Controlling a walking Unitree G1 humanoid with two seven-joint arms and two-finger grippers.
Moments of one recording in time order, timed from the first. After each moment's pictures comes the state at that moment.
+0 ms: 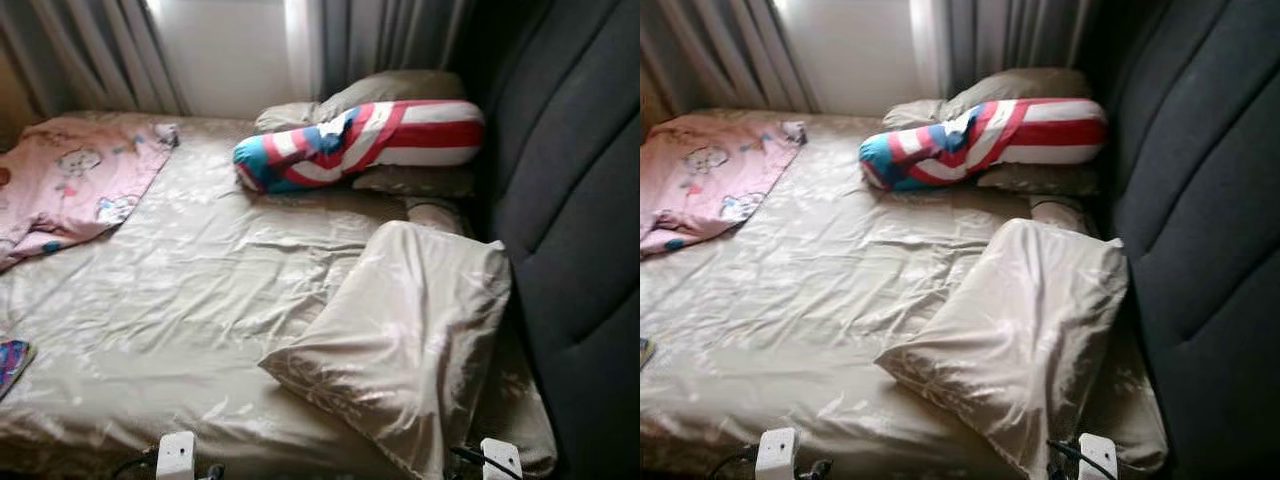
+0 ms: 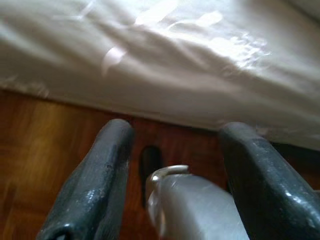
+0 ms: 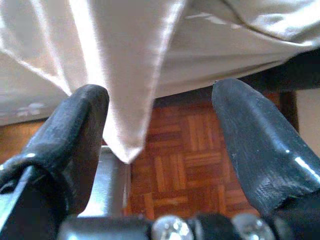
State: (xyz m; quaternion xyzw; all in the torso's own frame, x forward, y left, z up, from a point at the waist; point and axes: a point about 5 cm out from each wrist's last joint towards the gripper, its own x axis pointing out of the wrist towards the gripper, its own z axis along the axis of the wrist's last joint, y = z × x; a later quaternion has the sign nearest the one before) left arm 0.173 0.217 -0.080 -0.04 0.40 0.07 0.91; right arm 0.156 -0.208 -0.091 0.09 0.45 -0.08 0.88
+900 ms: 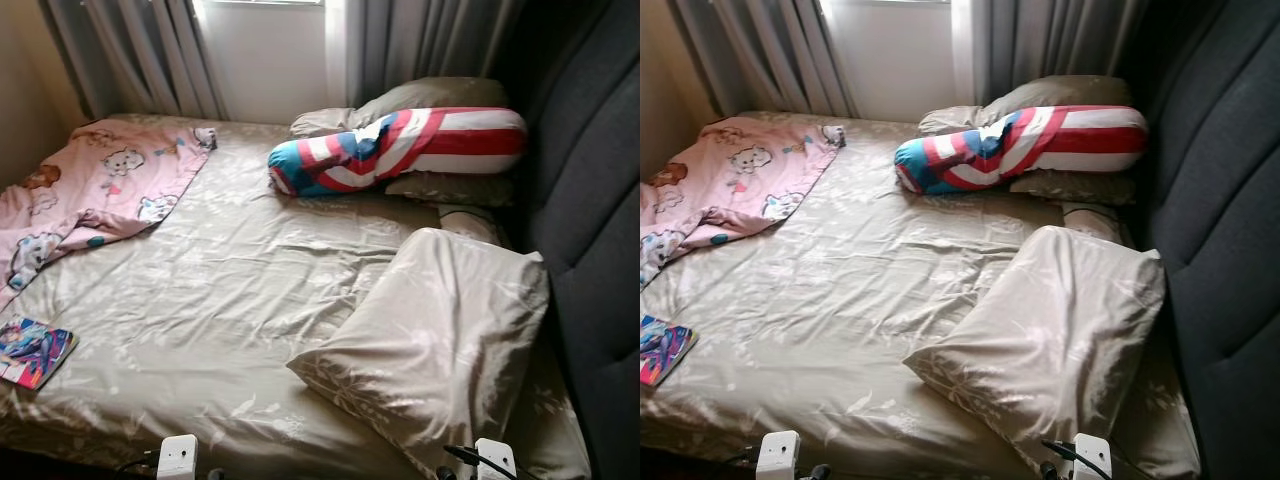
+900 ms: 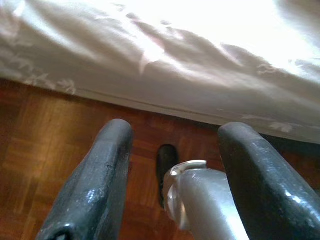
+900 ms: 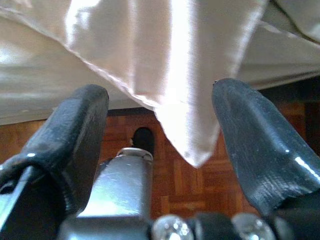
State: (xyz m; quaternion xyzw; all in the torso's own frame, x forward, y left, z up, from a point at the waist) left arm 0.172 0.216 -0.081 -0.03 0.41 0.06 0.91; right arm 0.157 -0.203 -0.092 0.09 0.45 -0.08 0.88
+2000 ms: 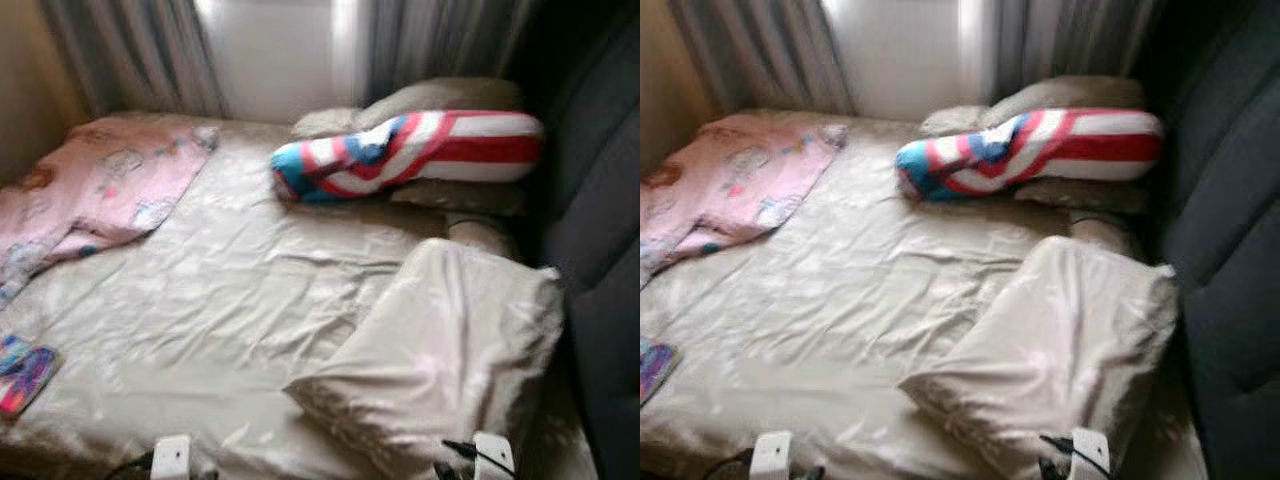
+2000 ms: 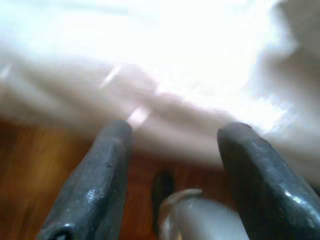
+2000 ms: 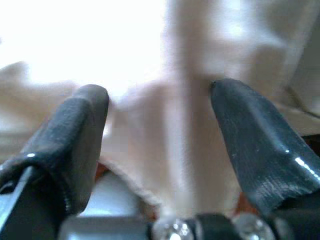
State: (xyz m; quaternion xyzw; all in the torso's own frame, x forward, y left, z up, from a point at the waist) left arm 0.192 0.212 -0.071 -0.04 0.38 0.06 0.92; right arm 0.152 -0.210 -0.092 0.09 0.45 -0.09 0.88
